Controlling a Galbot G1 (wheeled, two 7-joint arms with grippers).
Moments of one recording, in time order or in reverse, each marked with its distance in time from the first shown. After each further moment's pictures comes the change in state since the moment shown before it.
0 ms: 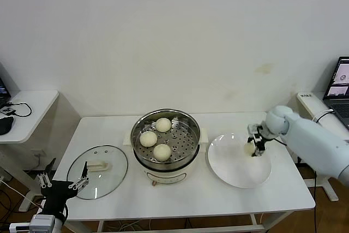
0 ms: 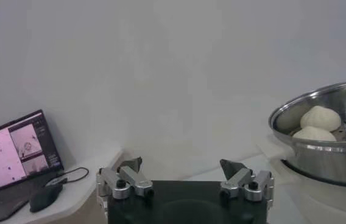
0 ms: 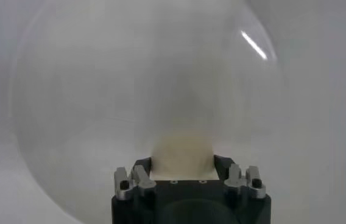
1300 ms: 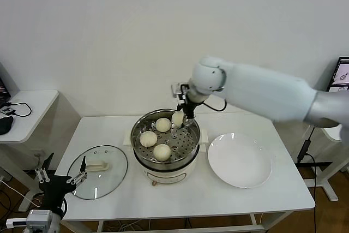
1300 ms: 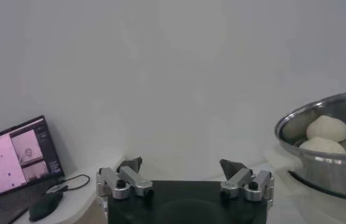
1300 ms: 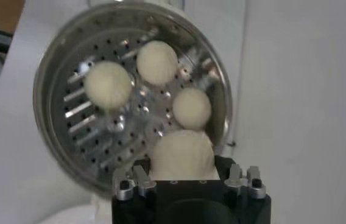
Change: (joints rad) left arm -0.038 0.001 -0.016 0.001 -0.025 0.004 0.003; right arm 0.456 0.412 -0.400 0.167 0.520 -0.366 0.152
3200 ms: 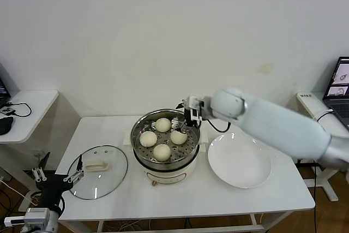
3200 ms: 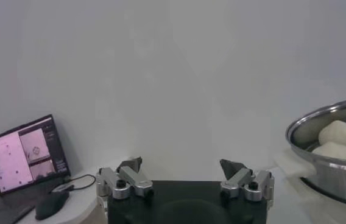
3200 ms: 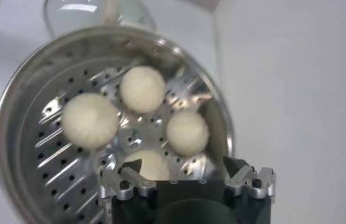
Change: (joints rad) left arm -0.023 -0.007 -0.008 0.042 -0.010 -0.029 -0.002; right arm -0.486 -0.270 0.468 0.252 0.024 0.163 0.486
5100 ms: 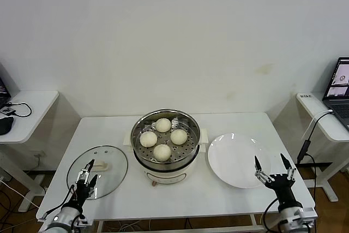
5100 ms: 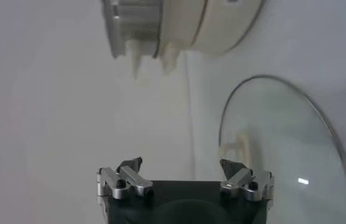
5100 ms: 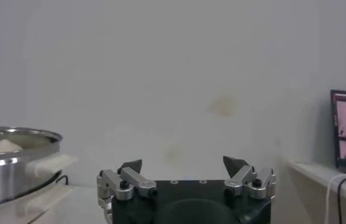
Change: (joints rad) left arm -0.241 0.126 0.162 0.550 1.306 -0.274 0.083; right arm -1.628 0.592 1.581 0.412 -0.220 0.524 0.204
